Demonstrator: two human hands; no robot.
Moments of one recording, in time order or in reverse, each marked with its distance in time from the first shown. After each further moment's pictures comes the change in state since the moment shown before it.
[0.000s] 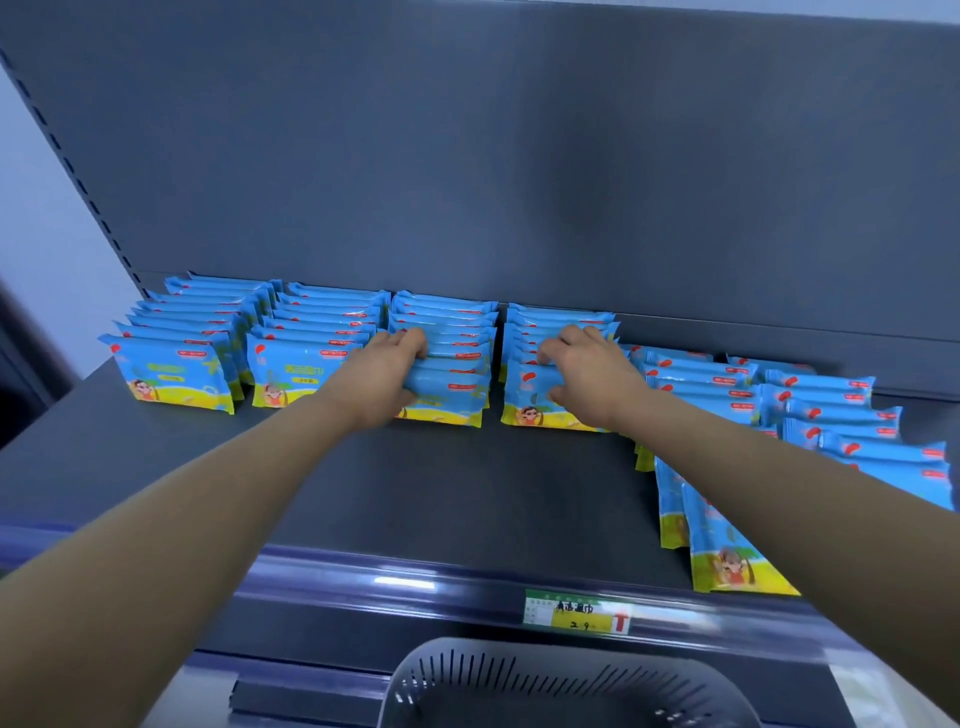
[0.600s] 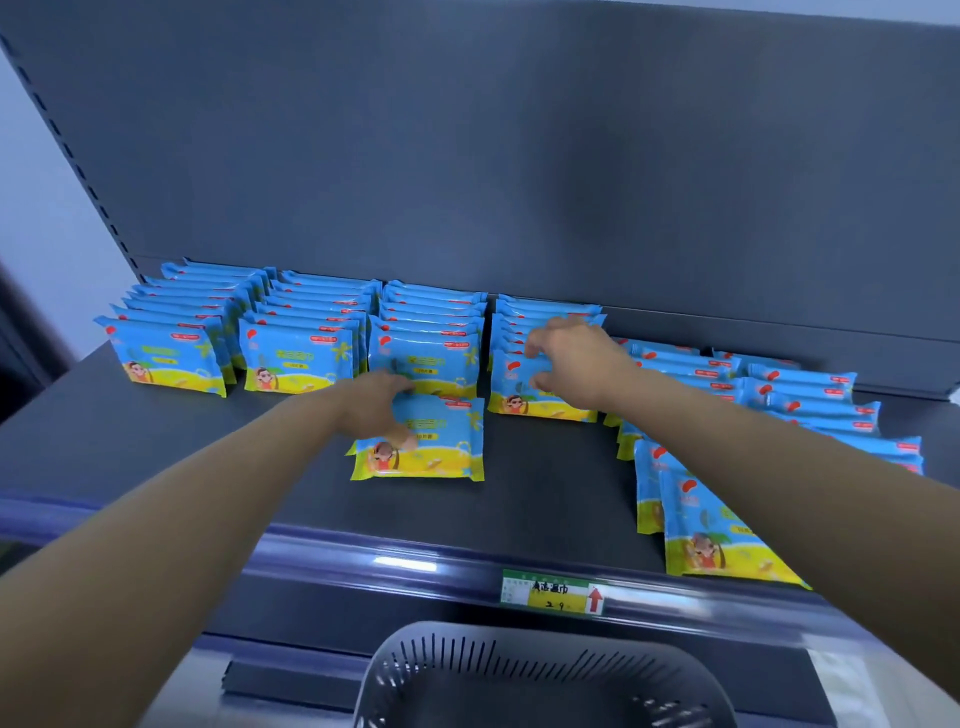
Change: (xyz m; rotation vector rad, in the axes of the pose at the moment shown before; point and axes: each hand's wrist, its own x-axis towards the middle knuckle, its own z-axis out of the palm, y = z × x) left_hand -0.015 0.010 0.008 -0.022 -0.464 -0.202; right_hand -0.004 0.005 -0.013 0.037 -0.025 -0.054
